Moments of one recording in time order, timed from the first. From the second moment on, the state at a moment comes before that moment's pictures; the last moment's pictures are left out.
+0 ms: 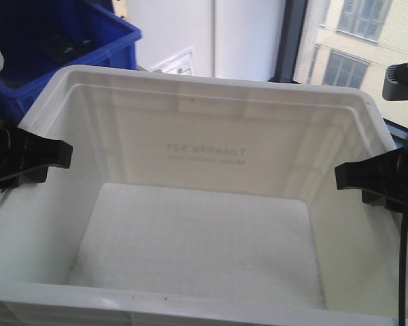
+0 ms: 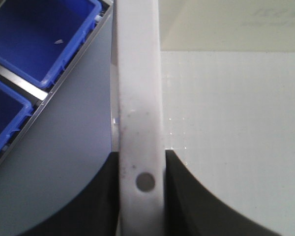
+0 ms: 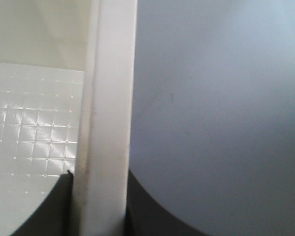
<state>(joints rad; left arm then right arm) -0.53 1.16 -1.26 0.15 1.26 -0.54 0.53 1.09 -1.15 -0.18 1.25 0.54</state>
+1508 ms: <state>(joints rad) -0.53 1.16 -1.26 0.15 1.27 -0.54 0.53 1.09 -1.15 -0.18 1.25 0.54</state>
